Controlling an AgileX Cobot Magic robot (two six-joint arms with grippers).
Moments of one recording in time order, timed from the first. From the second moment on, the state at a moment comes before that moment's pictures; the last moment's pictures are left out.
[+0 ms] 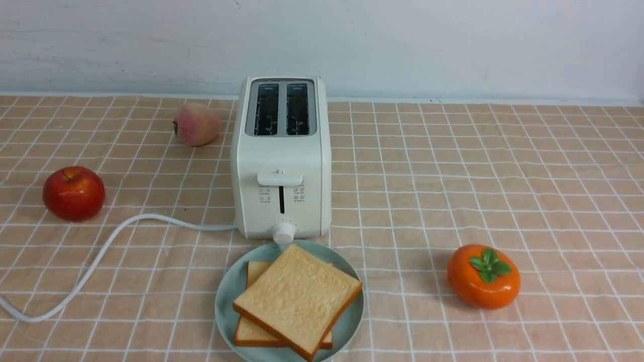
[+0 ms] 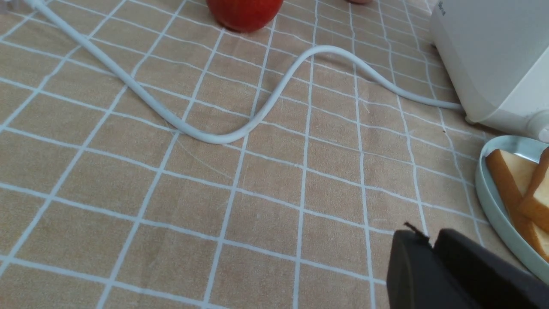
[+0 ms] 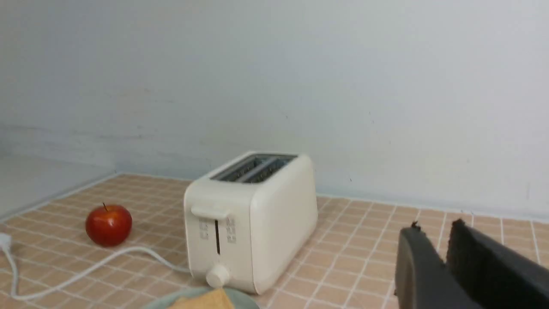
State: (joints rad) right arm 0.40 0.04 -0.21 0.14 0.14 -0.08; left arm -0.01 -0.01 0.03 -0.02 0.39 -0.38
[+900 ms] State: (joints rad) right arm -0.02 -0.01 0.02 0.14 0.37 -0.08; left arm -0.01 -0.01 0.03 -0.02 0.39 -0.38
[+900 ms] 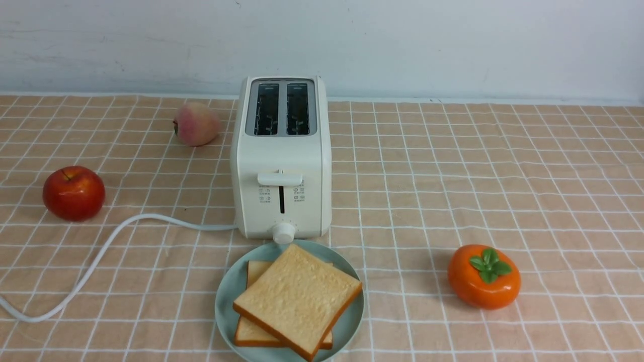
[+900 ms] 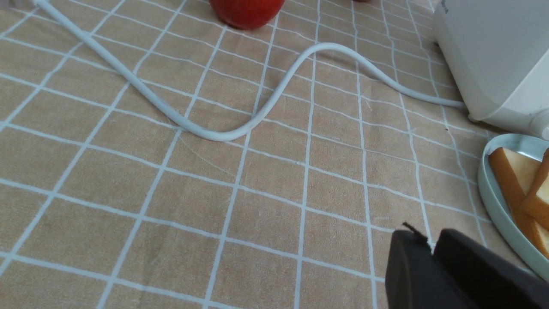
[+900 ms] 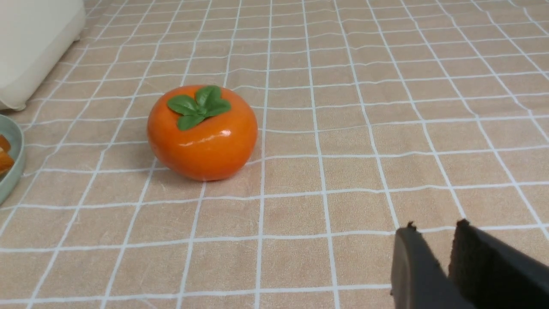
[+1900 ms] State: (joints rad) right arm -0.02 -0.01 0.02 0.14 0.38 -0.08; left arm -0.01 -0.01 0.03 -0.02 0.39 -0.38
